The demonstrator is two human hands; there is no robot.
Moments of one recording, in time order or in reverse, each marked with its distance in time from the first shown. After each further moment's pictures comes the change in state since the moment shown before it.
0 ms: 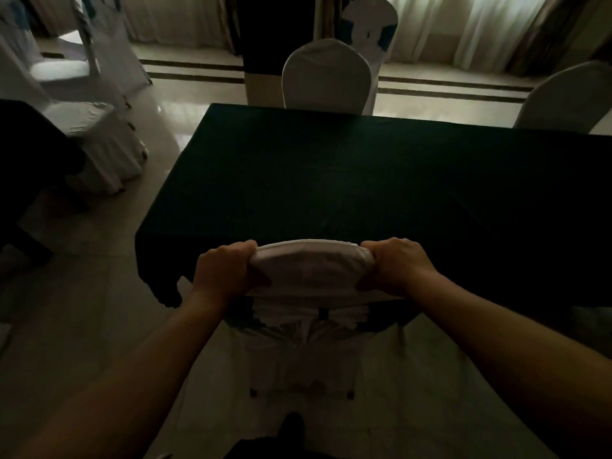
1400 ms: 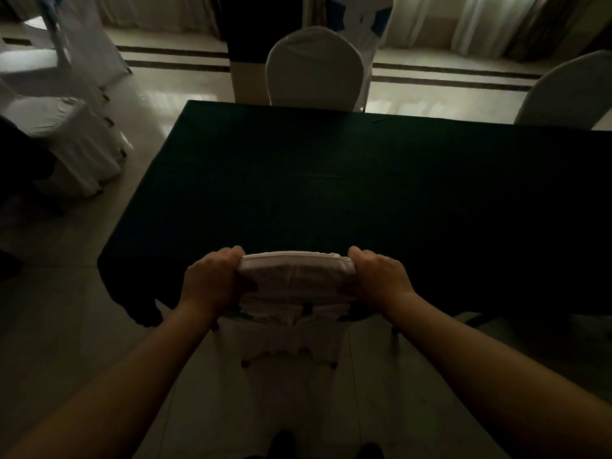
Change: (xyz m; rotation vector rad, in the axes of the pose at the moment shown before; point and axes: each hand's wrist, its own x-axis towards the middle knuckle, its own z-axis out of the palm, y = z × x) left_hand 0.081 0.003 0.048 -0.009 -0.125 -0.059; right_hand 0.068 0.035 0.039 0.079 0.107 0.042
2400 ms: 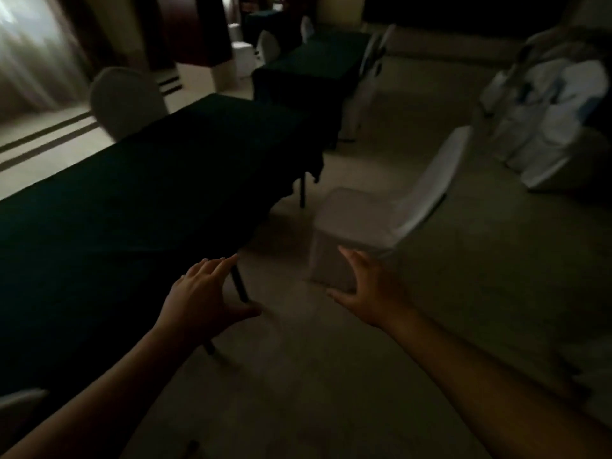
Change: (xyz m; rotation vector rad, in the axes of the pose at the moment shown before) left_hand -0.122 0.541 -0.024 -0.179 -0.322 1.116; right_hand -0.559 0.207 -0.064 0.111 0.477 1.122
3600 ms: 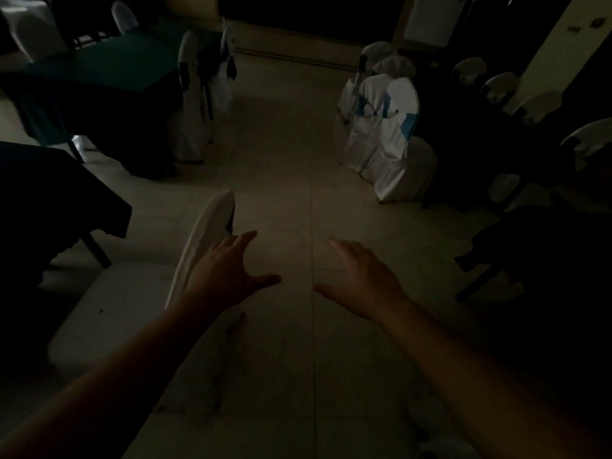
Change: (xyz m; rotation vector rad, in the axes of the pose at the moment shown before) left_hand 0.579 0.679 0.215 -0.203 0.054 0.344; right_hand 0.203 0.705 -0.295 -0.163 0.023 0.318
